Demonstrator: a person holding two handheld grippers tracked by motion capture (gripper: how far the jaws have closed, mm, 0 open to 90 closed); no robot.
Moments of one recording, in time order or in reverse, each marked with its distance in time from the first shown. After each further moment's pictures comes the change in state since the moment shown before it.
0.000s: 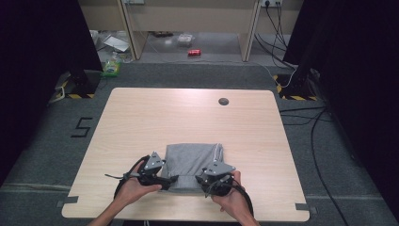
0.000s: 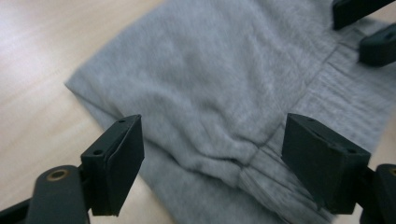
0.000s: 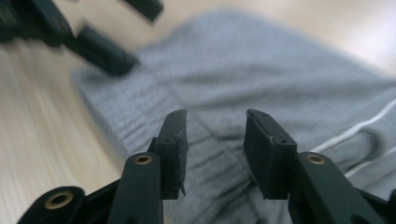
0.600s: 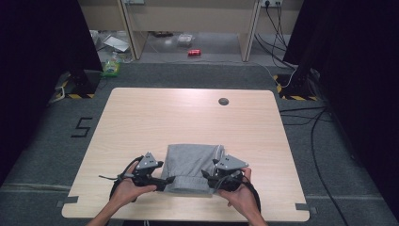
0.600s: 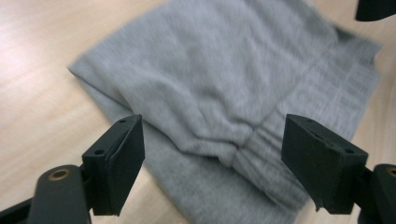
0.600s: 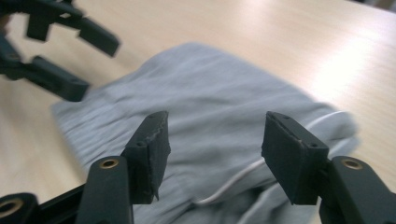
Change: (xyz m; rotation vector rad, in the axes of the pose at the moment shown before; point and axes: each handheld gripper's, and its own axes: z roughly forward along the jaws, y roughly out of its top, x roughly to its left) left arm 0.011 0.003 -0.016 -0.080 -0.027 -0.062; right arm -0.029 0.005 -0.025 -0.134 -0.058 0.103
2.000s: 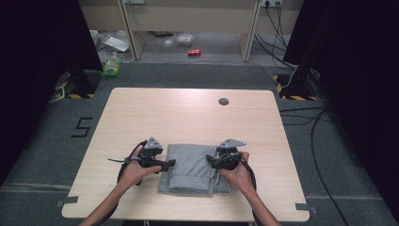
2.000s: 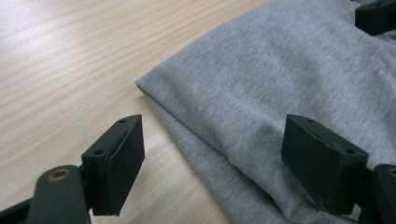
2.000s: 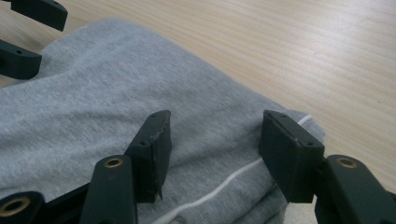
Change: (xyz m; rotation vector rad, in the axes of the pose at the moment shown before) left arm 0.042 0.016 0.043 0.082 0.087 -0.061; right arm -0.055 -0.002 0.059 0.112 -0.031 0.106
